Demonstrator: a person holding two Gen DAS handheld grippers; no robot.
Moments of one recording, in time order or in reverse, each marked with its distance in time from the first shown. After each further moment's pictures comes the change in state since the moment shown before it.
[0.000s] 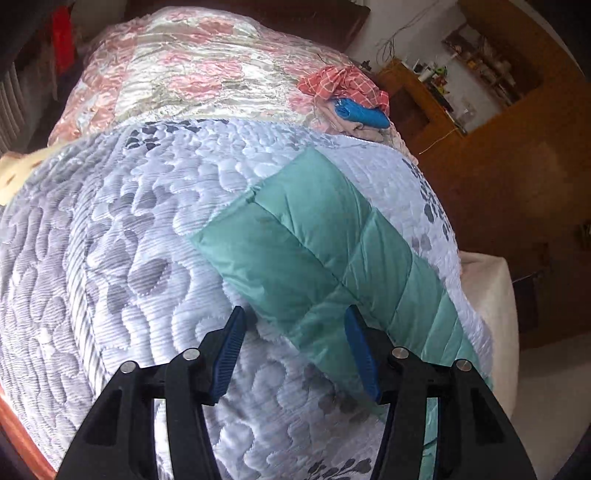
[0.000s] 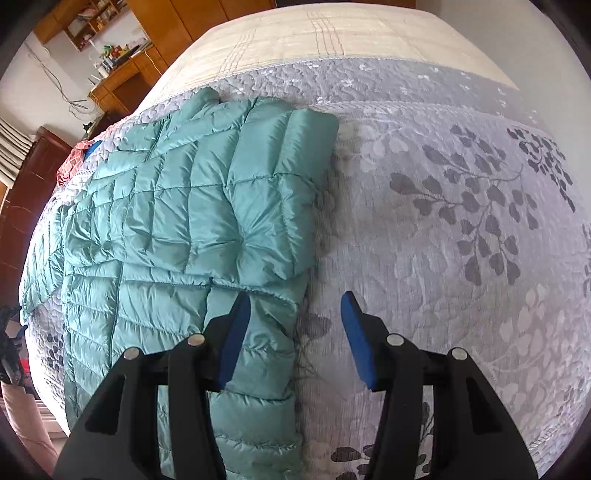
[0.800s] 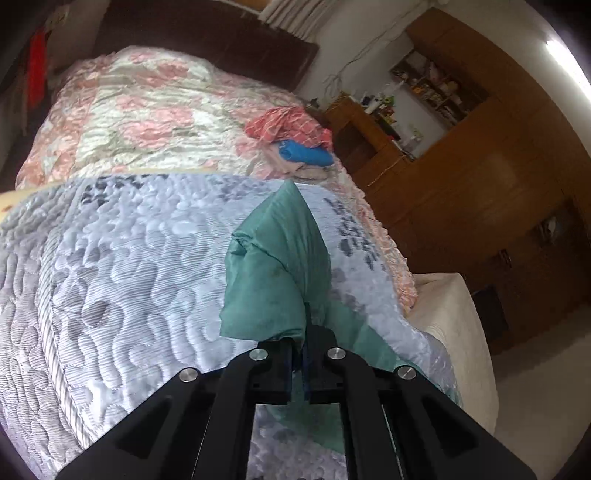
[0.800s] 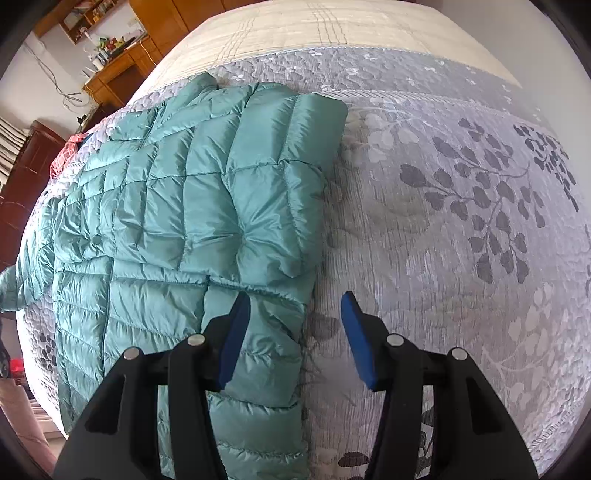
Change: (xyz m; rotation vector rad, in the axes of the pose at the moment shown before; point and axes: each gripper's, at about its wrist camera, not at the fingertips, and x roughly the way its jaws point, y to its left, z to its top) left arm -0.048 -0.065 -0.015 0.144 -0.184 -0.172; right arm 0.016 0.007 0.002 -0.003 0.024 -0.019
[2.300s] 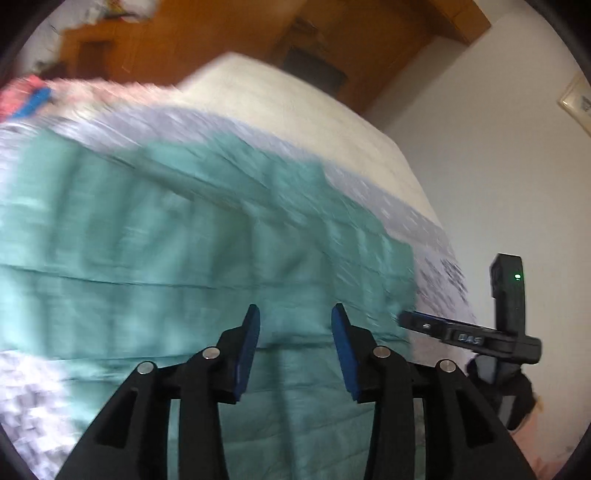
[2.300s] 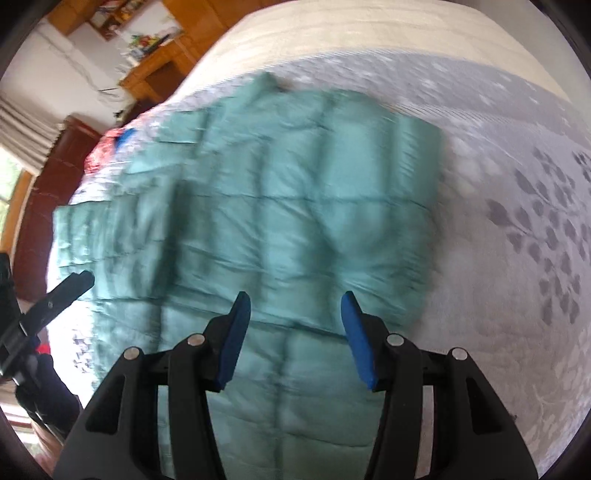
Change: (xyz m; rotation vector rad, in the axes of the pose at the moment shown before) left arm 0.048 -0.264 -0.280 0.750 0.540 -0.420; right arm 0.013 0.064 0.042 -0.077 0.021 0.212
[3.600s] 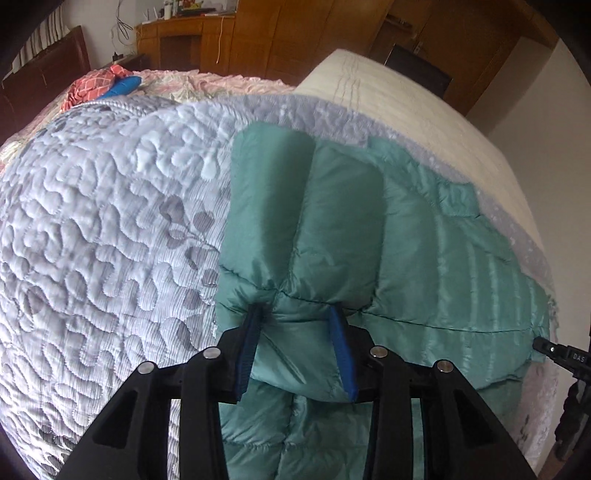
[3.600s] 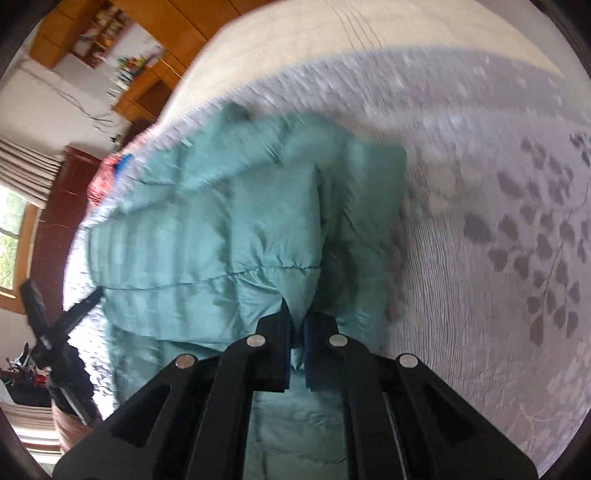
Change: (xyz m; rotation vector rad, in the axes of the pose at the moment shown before) left arm 0.056 0.083 0.028 -0.091 0.076 0.346; right arm 0.005 -0.070 0.010 0.153 0.033 -0.013
